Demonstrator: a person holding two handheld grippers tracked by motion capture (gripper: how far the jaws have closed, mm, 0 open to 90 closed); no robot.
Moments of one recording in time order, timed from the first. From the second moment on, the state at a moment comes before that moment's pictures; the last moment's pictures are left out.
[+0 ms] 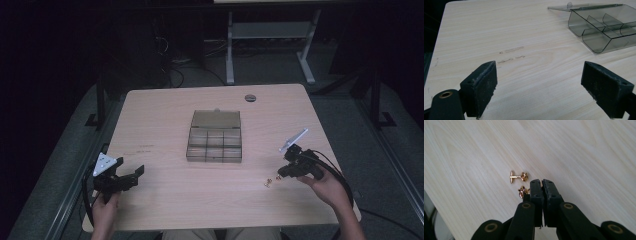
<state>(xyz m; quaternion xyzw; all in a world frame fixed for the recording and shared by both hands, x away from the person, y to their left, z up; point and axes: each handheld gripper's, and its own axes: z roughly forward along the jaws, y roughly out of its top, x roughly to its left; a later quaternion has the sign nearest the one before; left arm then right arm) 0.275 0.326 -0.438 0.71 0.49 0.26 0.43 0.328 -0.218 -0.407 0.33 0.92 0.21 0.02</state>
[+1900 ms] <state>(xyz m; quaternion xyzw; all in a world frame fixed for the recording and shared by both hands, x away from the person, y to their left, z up) 0.275 0.327 -0.438 0.70 0.50 0.26 0.43 0.399 -0.128 -0.365 0.27 0.94 0.20 0.01</state>
